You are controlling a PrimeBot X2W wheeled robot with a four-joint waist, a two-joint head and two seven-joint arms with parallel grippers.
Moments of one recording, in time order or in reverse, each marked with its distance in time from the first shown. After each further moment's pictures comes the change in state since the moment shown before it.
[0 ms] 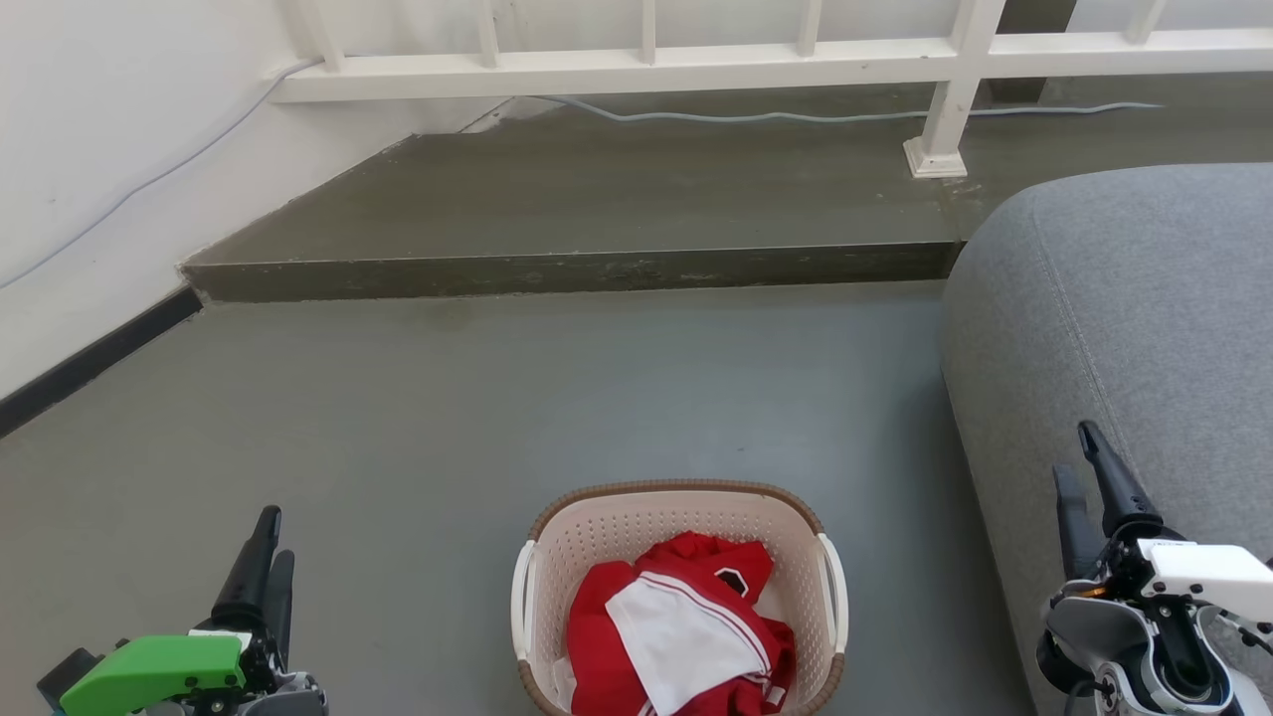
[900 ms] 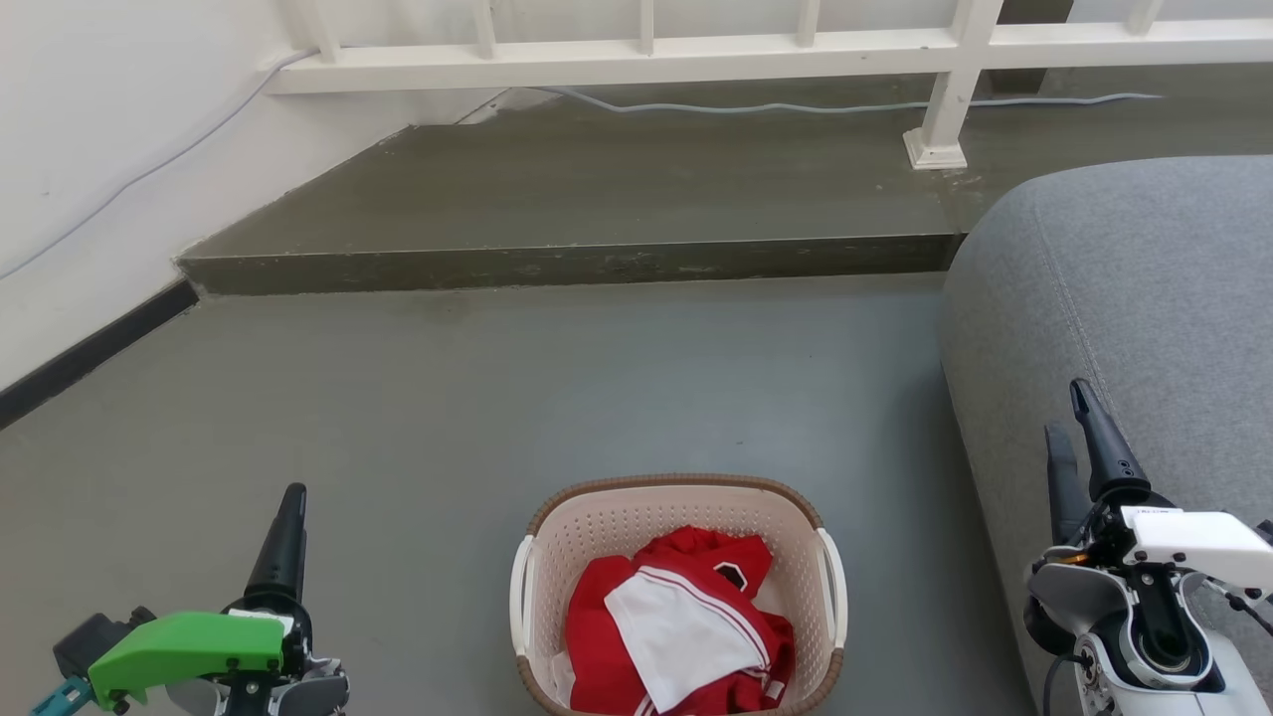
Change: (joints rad) left arm -0.008 0.012 -0.082 -0.043 0.122 0.000 -0.096; right arm -0.026 -0.002 0.063 -0.058 -0.003 0.000 -0.081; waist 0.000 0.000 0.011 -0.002
